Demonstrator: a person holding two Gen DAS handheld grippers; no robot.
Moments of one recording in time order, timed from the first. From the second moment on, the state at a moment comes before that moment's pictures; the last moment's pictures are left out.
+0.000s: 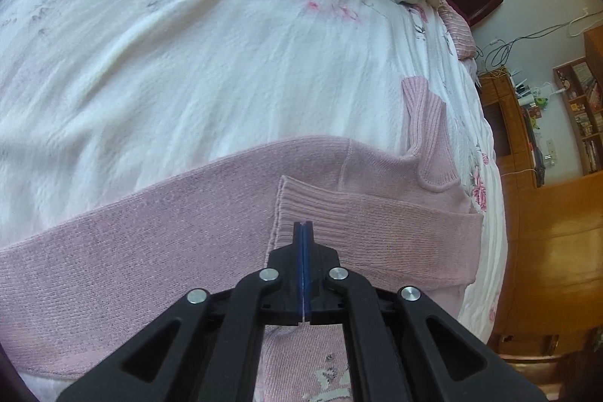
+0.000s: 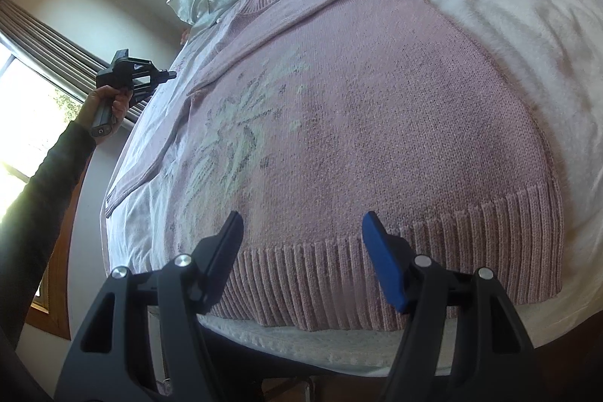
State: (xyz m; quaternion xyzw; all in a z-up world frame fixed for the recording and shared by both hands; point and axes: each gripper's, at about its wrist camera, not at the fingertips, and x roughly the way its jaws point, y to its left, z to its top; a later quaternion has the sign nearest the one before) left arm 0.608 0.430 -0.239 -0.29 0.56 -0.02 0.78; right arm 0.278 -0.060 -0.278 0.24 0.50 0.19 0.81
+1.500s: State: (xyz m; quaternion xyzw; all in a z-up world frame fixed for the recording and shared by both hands) left arm 0.490 0.461 -0.231 -0.33 0.46 0.00 0.82; right arm 0.257 -0.042 -0.250 0.23 0.49 0.21 0.82
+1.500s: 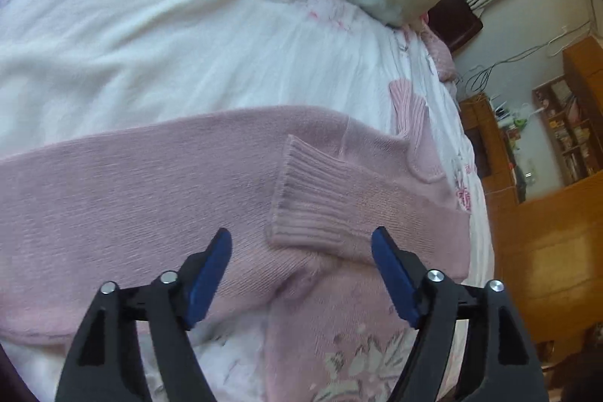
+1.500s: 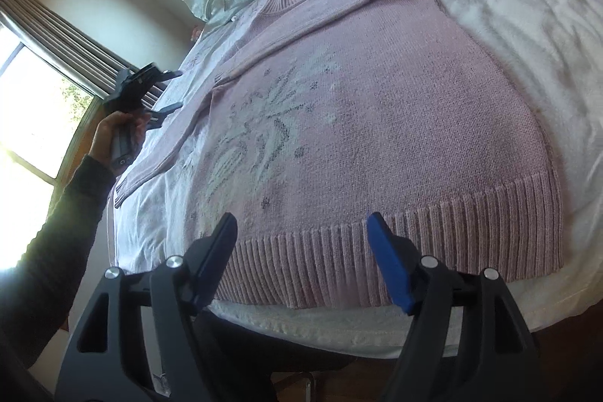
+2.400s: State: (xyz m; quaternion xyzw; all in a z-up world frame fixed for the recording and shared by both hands) left arm 0.284 0.707 -0.203 -0.38 0.43 0.20 0.79; right arm 0.236 0.030 -0.221 0.19 0.50 0.27 0.80
